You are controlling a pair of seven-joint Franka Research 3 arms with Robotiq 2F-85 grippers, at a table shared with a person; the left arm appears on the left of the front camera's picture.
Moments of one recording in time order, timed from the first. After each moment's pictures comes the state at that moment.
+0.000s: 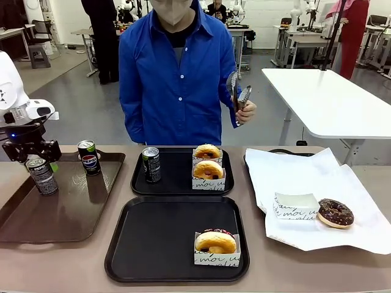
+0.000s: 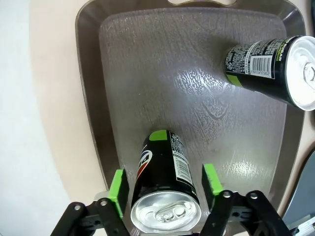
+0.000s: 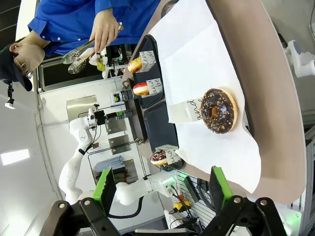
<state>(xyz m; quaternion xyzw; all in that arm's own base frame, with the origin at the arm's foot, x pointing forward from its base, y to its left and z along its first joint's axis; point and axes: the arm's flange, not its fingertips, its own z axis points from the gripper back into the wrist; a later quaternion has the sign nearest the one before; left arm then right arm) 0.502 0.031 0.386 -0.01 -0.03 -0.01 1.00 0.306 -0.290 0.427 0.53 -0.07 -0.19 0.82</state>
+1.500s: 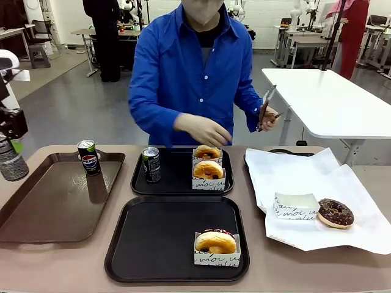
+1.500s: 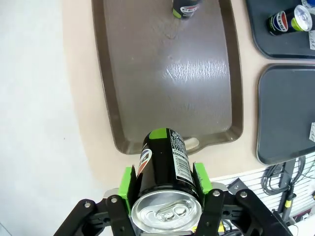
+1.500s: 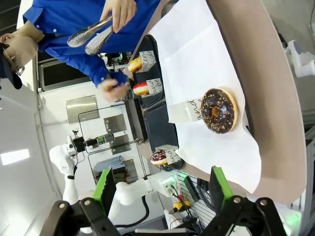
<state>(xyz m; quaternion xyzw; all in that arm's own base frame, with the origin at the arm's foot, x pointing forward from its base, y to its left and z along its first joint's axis) 0.359 -0.009 0.547 0.01 -0.05 -0.03 1.00 0.307 -0.290 0.427 0.53 -0.07 -0.19 0.82</state>
